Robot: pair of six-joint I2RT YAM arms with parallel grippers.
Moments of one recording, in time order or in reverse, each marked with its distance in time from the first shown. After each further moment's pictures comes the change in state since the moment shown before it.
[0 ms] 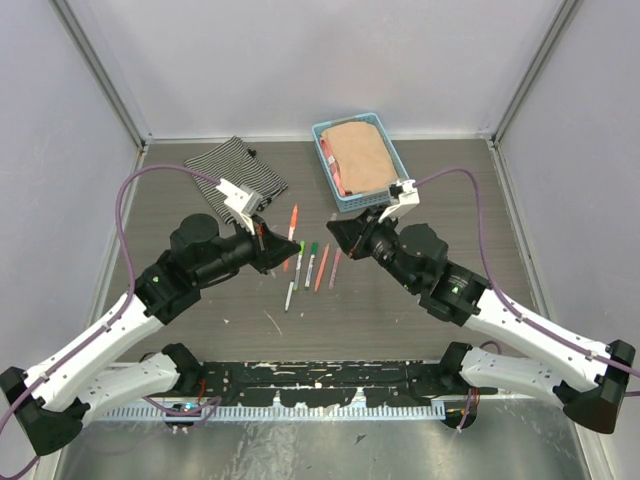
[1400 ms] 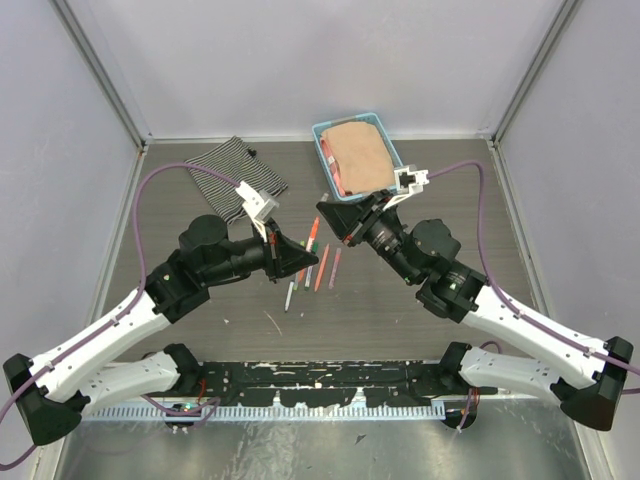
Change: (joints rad) left arm -0.068 0.046 0.000 0.124 0.163 -0.011; right arm 0.000 0.010 0.041 0.269 -0.069 -0.001
